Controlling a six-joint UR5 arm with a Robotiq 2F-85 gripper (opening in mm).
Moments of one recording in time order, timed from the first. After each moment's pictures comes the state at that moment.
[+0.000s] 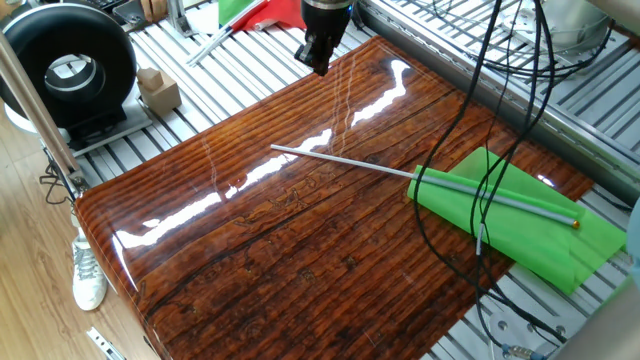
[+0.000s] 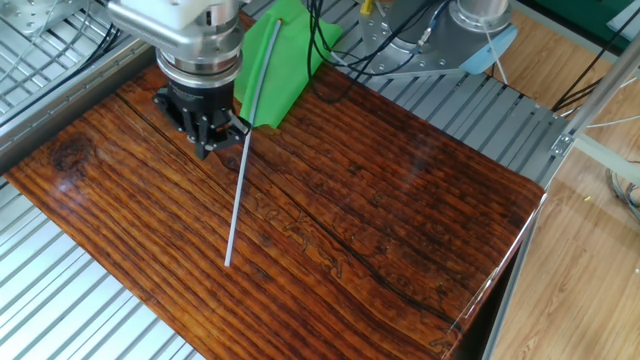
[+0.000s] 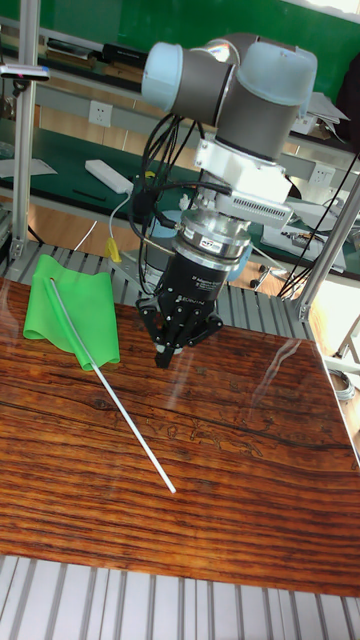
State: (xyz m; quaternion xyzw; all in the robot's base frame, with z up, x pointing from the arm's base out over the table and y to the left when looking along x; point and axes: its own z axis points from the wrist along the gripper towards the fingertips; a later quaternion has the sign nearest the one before) arm 0.590 -0.010 0.194 -0.18 0.98 -0.05 0.08
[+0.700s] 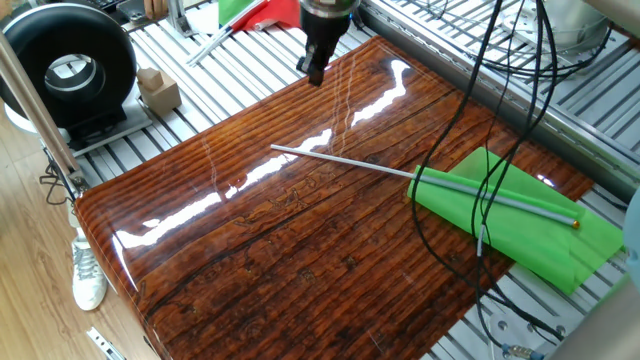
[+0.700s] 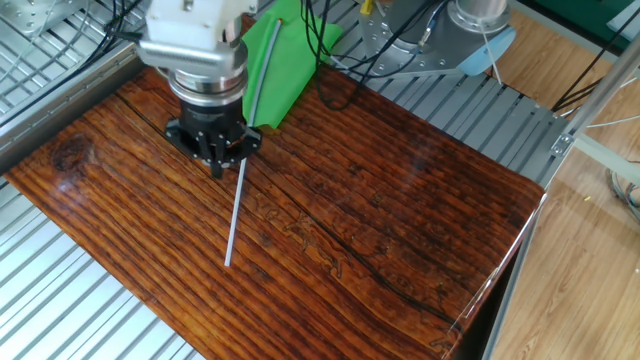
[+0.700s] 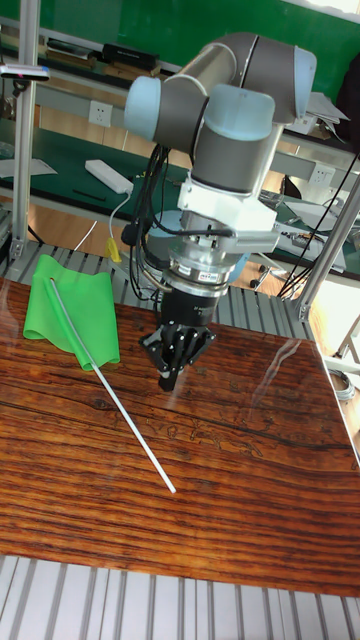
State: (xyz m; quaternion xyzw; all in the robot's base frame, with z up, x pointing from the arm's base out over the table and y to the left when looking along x) arm 0.584 0.005 0.149 -0.32 0.94 -0.02 0.08
